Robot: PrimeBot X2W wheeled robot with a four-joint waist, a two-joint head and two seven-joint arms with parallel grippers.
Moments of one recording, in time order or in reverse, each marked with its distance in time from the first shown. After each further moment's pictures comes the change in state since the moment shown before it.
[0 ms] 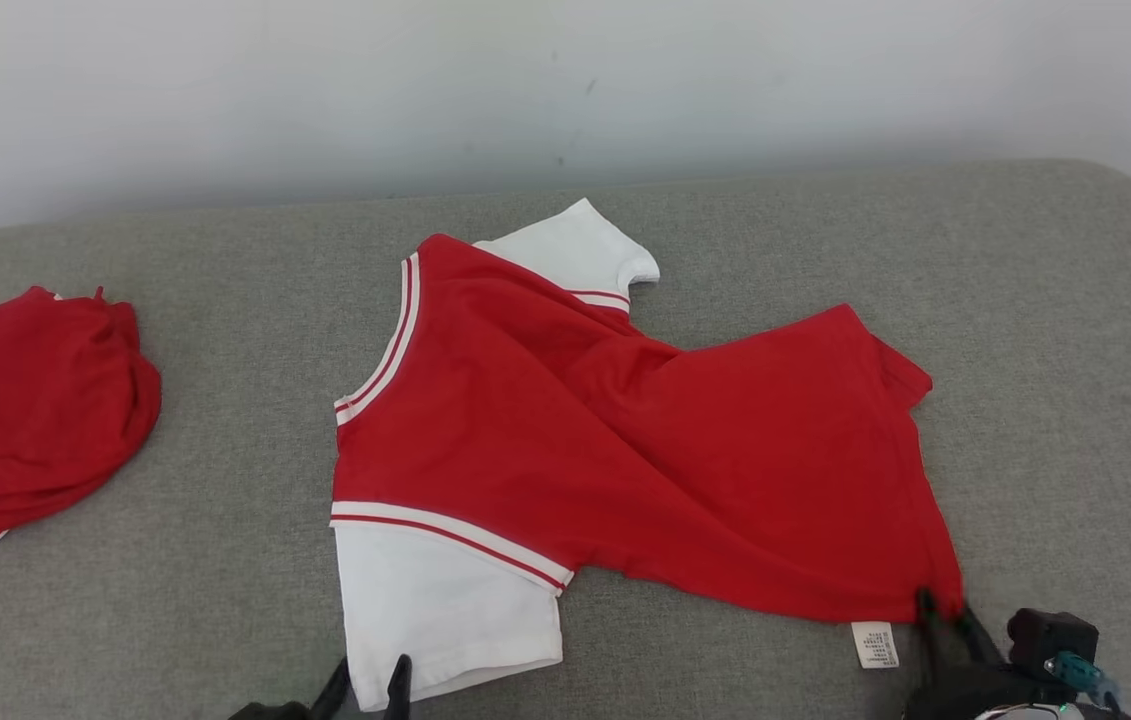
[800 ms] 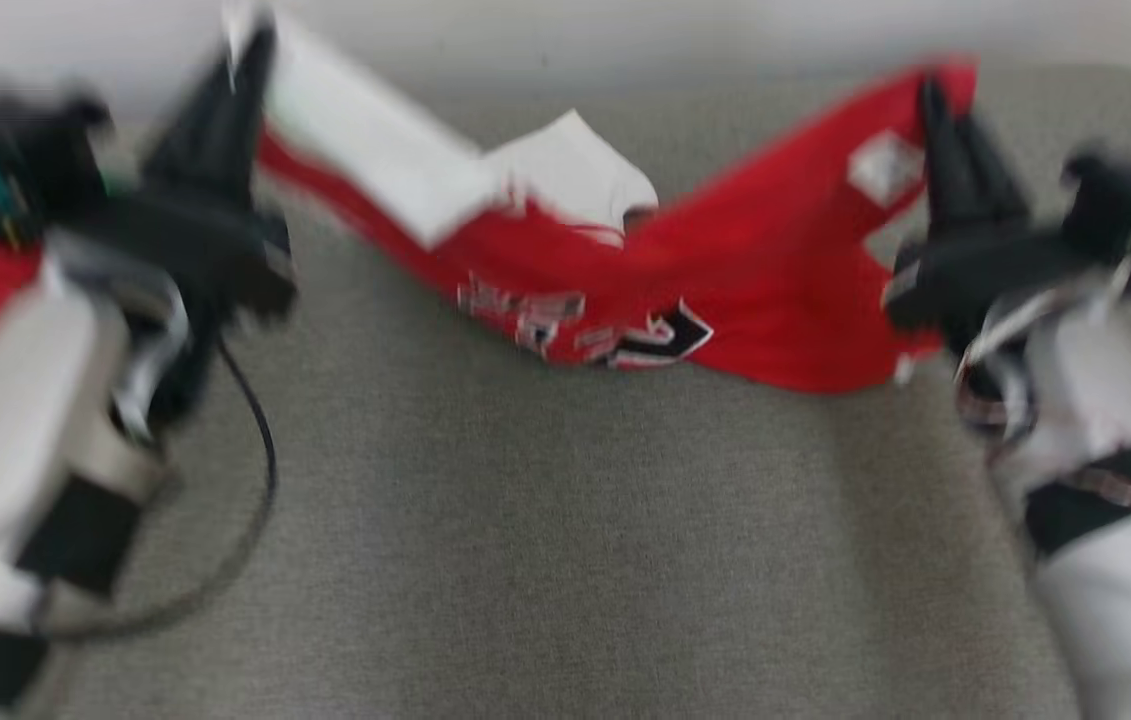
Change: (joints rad) left arm -0.714 0.242 -0.083 -0.311 -0.229 -0.004 0.124; right arm -0.502 -0.098 0.240 -0.312 0.182 0.000 0.042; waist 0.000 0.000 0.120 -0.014
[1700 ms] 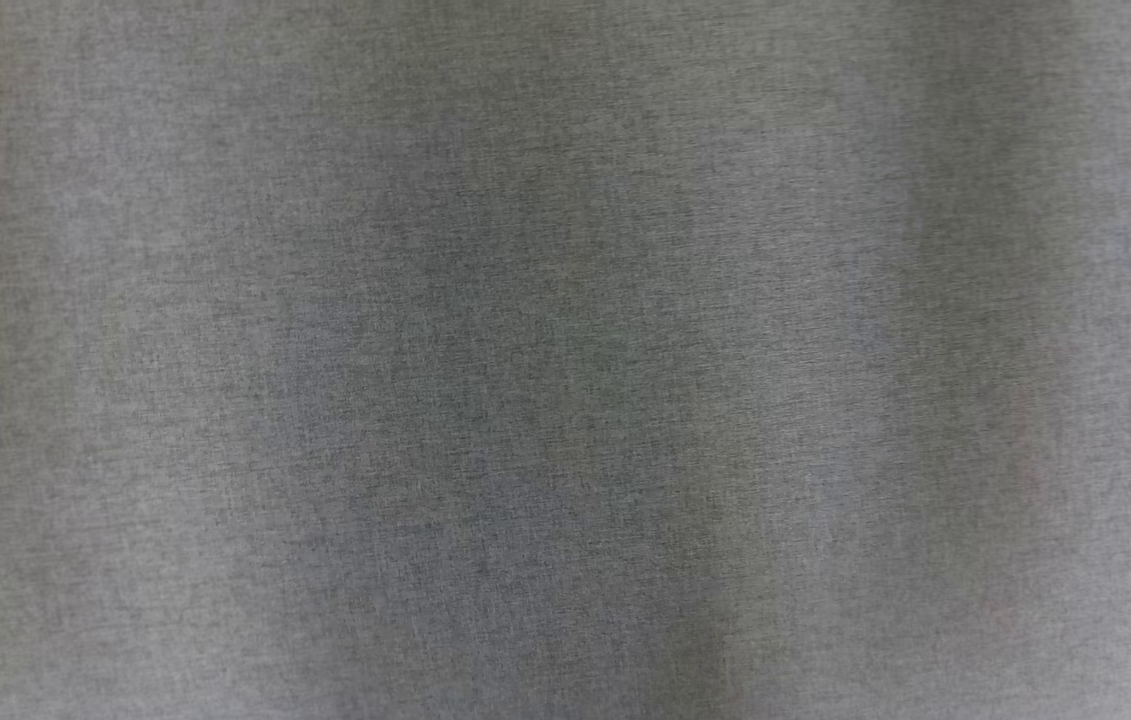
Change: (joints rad) left arm -1.333 0.012 -0.174 0.528 -0.021 0.000 0.084; right arm -1.278 -0.060 -0.080 0.506 -0.060 0.000 0.116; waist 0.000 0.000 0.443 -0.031
